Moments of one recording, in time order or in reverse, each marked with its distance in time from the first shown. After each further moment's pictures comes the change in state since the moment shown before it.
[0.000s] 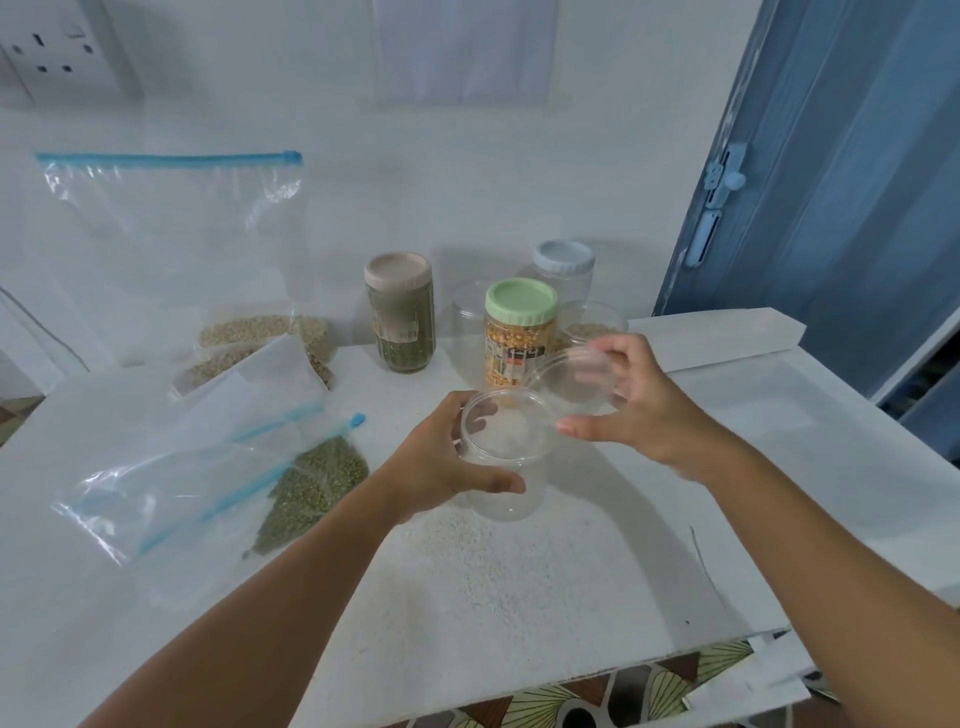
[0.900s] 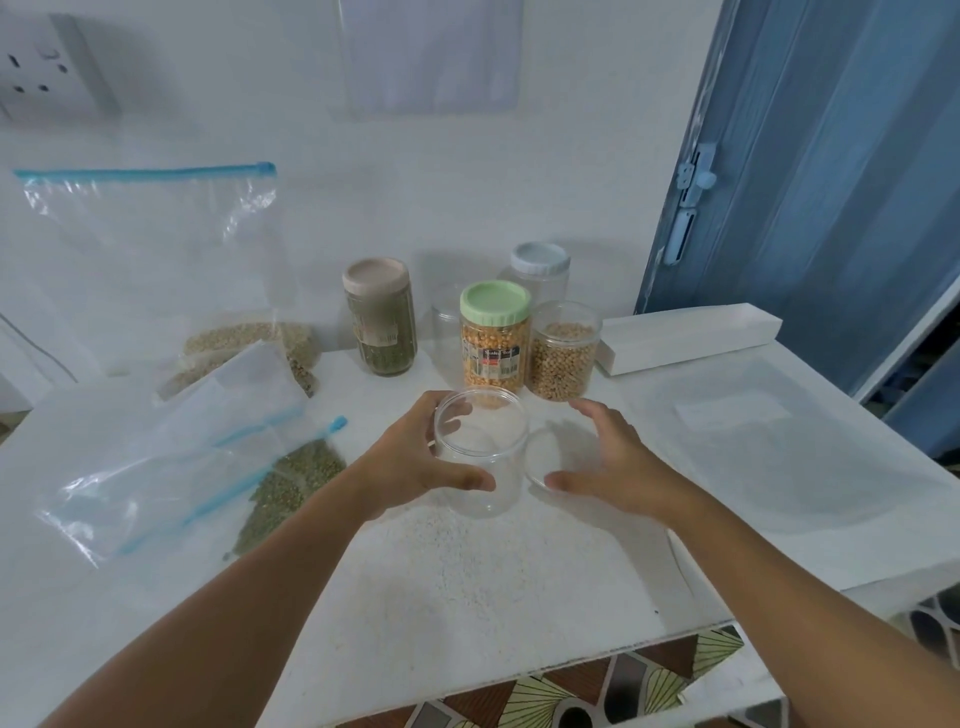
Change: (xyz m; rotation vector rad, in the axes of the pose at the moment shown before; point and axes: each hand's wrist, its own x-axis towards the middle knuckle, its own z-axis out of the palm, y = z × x) left_hand 0.000 0.011 0.000 0.036 -0.045 -0.068; right_hand -0.021 0.060 0.007 -0.311 -0.043 0.176
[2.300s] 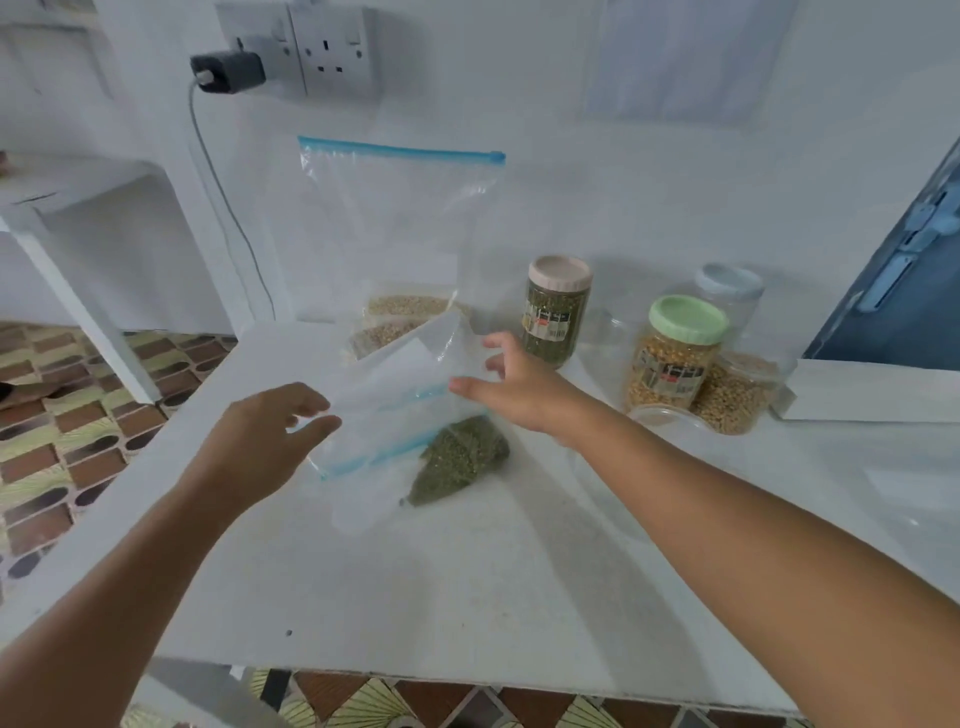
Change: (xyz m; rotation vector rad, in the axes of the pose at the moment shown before) left_hand -0.196 -0.075 -0.200 0.596 0.735 -0.232; right_hand 0.061 -0.242 0.151 -0.001 -0.212 -0.279
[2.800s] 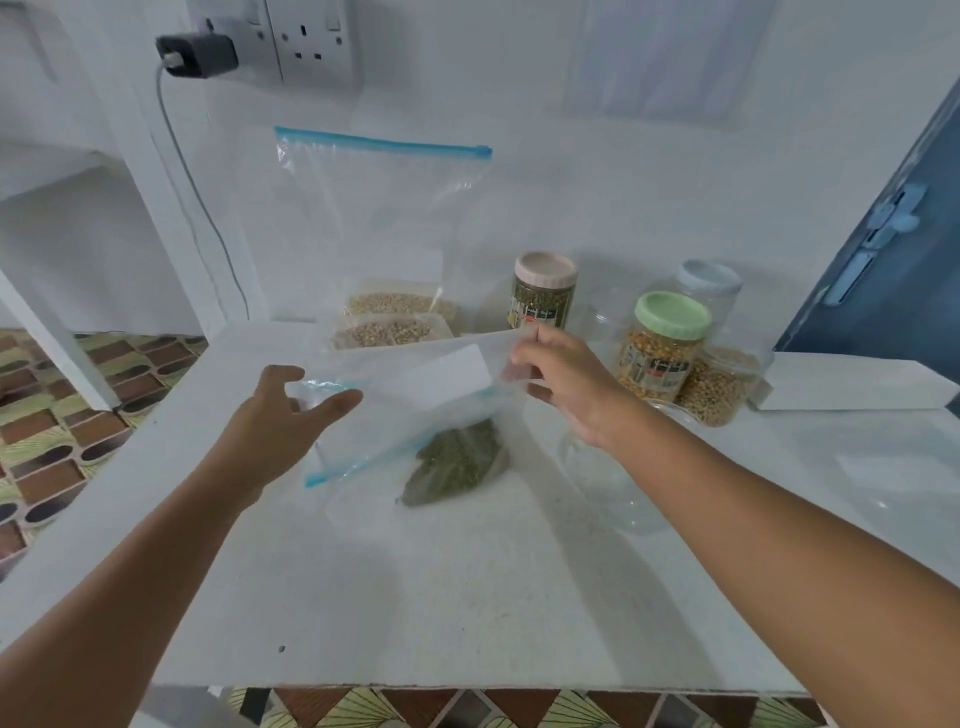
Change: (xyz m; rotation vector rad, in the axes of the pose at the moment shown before) left_hand 0.020 0.014 0.007 -0.378 -0.136 -0.304; right_hand -0.005 0.018 -0.020 0.465 0.178 0.091
